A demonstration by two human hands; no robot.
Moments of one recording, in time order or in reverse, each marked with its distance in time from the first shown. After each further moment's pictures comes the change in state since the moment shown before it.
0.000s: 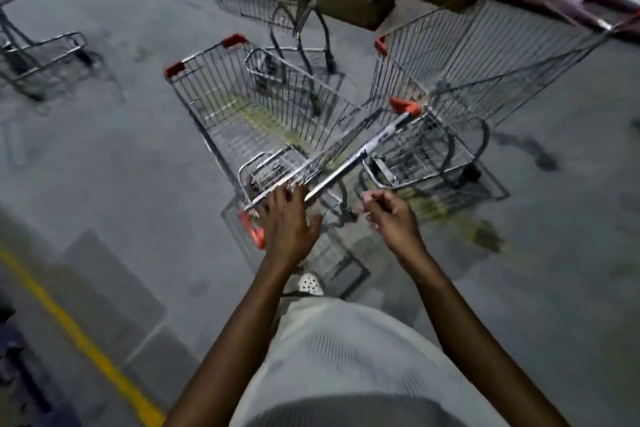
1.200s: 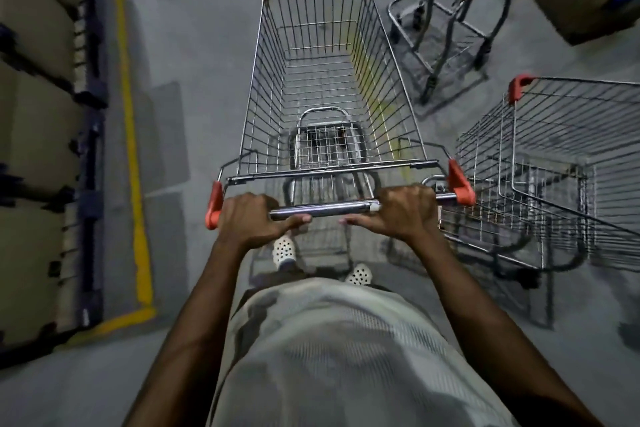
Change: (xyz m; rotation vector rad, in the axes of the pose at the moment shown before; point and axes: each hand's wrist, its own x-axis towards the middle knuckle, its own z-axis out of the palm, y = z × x) left_hand 0.061 0.052 0.012 0.198 -0.194 -0.520; right_hand 0.258 -0.037 -0.039 -1.166 -0.418 -1.121
